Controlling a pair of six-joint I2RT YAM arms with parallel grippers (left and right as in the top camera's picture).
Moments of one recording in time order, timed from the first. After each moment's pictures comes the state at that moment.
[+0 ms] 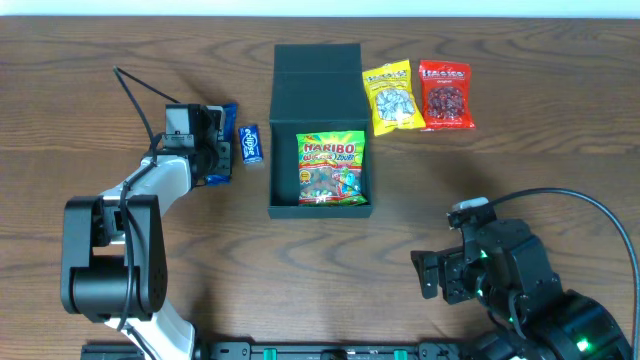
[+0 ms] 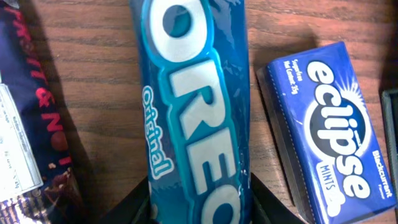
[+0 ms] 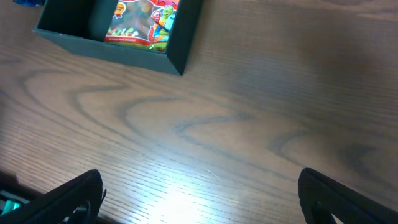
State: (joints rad) left arm 0.00 1.84 0.94 -0.16 0.15 0.03; right arm 0.51 0.69 0.87 -1.12 0.02 0.30
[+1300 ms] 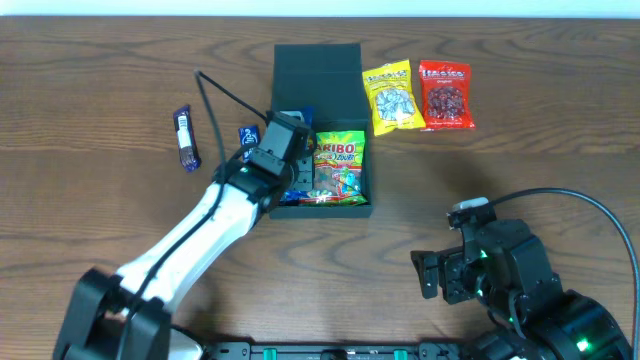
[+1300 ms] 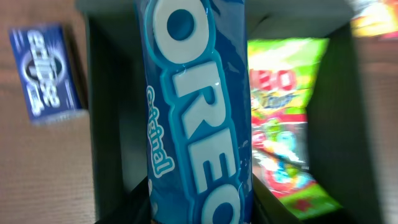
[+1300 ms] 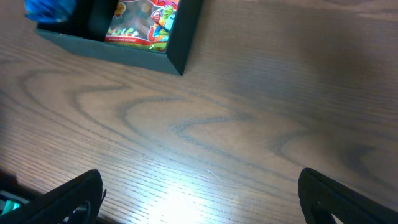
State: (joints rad) left arm -0.52 1.57 1.01 -0.44 -0.05 -0.49; right arm 0.51 0.69 0.87 -1.12 0.02 0.30
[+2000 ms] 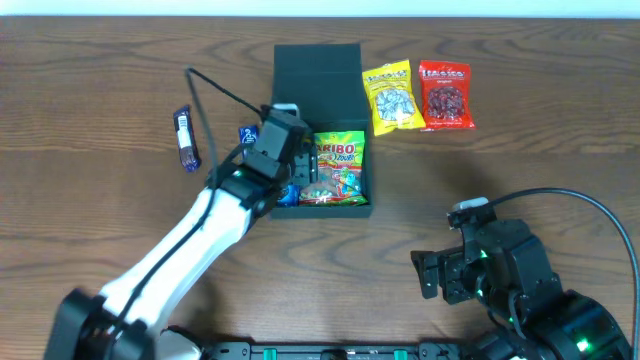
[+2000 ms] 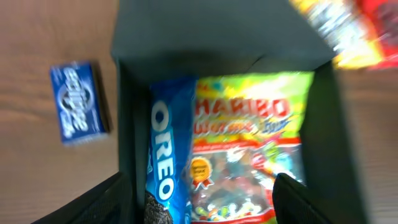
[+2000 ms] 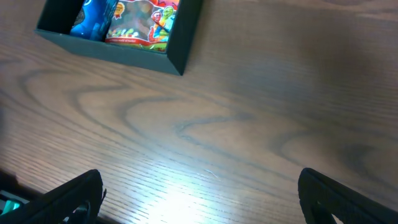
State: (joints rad) left arm -0.52 1.45 1.01 -0.42 -0.11 -0.44; right arm 0.51 0.69 0.87 -1.12 0.02 0.30
